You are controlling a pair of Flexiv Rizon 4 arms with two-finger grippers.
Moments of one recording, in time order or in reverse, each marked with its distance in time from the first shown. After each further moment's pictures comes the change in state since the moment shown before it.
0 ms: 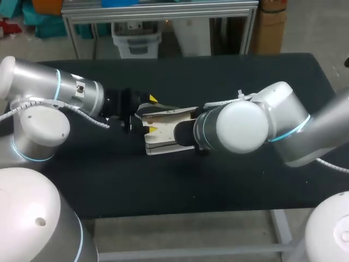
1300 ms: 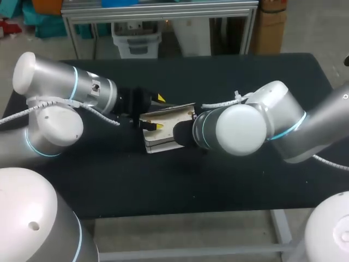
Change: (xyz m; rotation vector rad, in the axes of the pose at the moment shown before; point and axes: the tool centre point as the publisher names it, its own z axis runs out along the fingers) left arm -0.013 0.006 0.030 -0.067 -0.001 0.071; right arm -0.008 0.002 0.015 -0.010 -0.034 -0.056
